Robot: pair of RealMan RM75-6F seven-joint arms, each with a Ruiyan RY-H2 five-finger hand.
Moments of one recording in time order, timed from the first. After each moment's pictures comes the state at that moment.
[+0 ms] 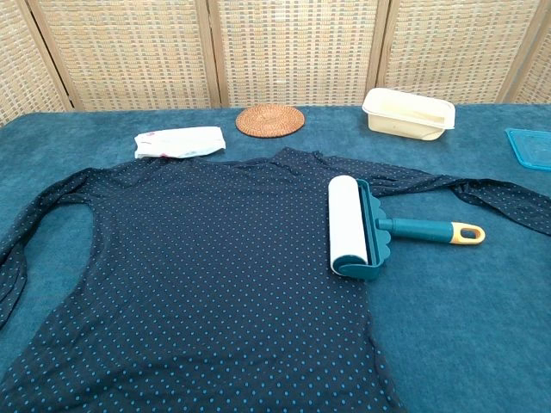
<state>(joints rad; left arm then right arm) -0.04 -1.02 -0.02 -1.81 1.54 1.54 0.14 0.04 -1.14 0.07 -1.76 -1.54 1.56 -0.29</state>
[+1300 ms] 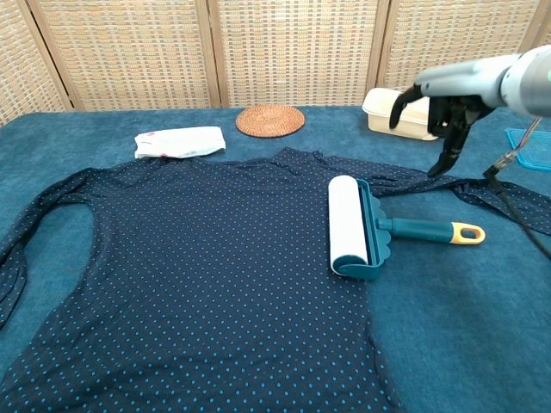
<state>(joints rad) -0.11 -1.07 -0.07 -1.76 1.39 1.41 0.16 0.92 -1.32 0.25 -1.68 -0.52 0.90 -0.73</state>
